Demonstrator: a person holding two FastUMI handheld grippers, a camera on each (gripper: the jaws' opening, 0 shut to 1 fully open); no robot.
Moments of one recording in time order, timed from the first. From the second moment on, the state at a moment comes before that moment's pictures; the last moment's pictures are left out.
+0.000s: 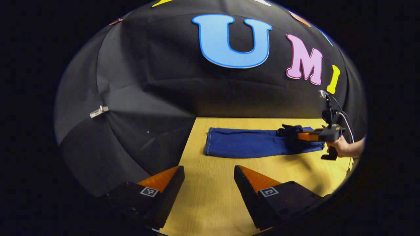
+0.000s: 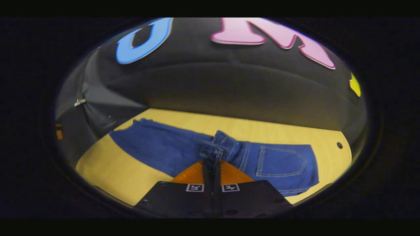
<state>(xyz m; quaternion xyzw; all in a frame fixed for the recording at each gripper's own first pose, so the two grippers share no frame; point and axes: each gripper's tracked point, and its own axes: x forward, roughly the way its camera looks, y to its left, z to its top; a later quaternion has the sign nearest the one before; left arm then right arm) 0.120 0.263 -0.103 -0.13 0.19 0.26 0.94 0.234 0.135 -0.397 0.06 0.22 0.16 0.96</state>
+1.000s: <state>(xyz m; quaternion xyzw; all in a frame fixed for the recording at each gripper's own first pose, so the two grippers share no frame) 0.326 0.386 -0.218 -0.24 0.32 0.25 0.88 0.118 0.034 -0.358 0.10 0.22 0.26 0.93</state>
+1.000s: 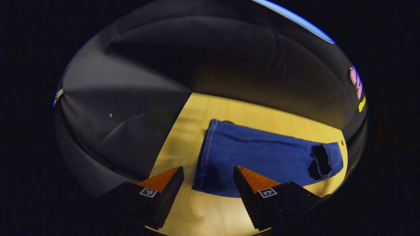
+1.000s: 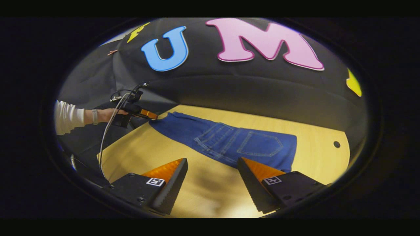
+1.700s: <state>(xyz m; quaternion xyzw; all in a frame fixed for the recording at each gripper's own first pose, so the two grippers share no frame) 0.350 0.370 -0.248 -0.24 0.35 0.23 0.88 0.125 0.003 -0.358 0.11 0.22 0.24 0.94</state>
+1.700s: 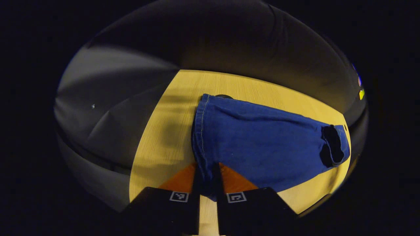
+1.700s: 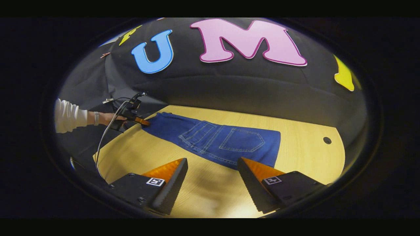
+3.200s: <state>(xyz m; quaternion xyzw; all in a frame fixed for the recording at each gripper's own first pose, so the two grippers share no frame) 0.533 -0.032 -0.098 -0.13 0.29 -0.03 0.95 0.032 -0.162 -0.352 0.12 0.17 0.19 0.96</state>
